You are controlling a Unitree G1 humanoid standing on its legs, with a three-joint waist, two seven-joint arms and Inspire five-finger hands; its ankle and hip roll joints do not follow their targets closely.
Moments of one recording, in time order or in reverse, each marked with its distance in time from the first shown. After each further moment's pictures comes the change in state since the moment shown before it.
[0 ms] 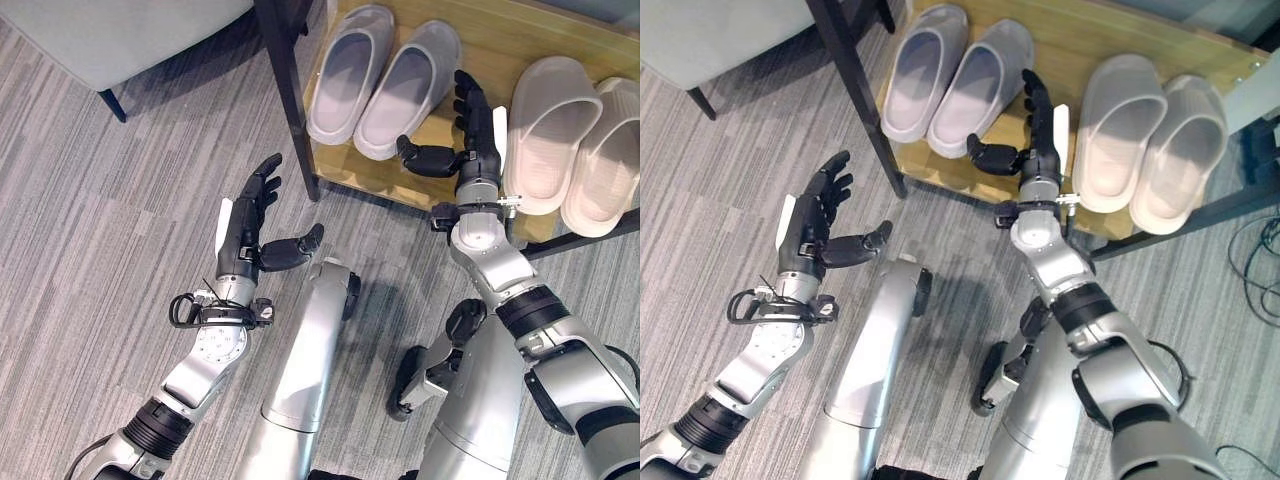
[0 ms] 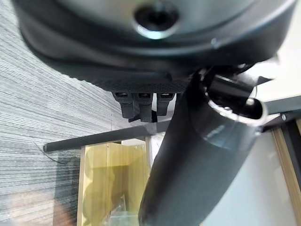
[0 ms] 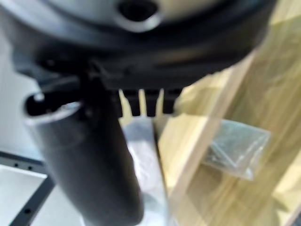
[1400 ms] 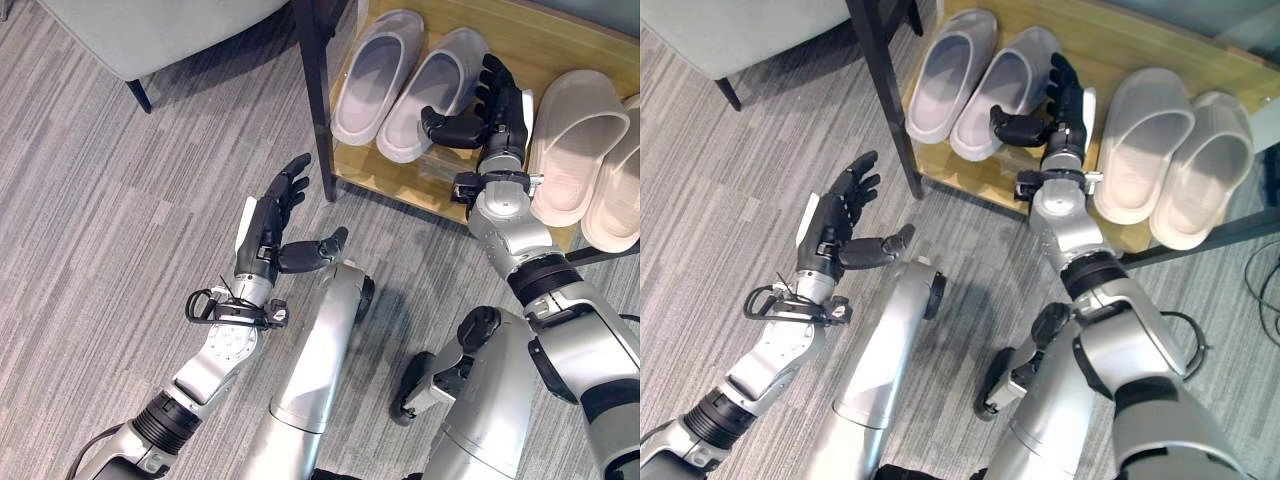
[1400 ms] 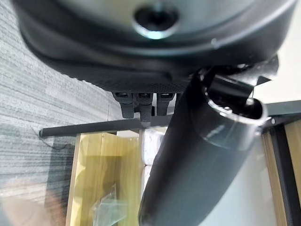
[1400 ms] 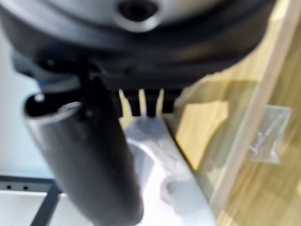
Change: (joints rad) left arm -0.047 -0.011 -0.064 0.001 -0.049 -0.032 -0.032; right arm -0.153 -0.027 0.045 0.242 0.224 -0.077 0.099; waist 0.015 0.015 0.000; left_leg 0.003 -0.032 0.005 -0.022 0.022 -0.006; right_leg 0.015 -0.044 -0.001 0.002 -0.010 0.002
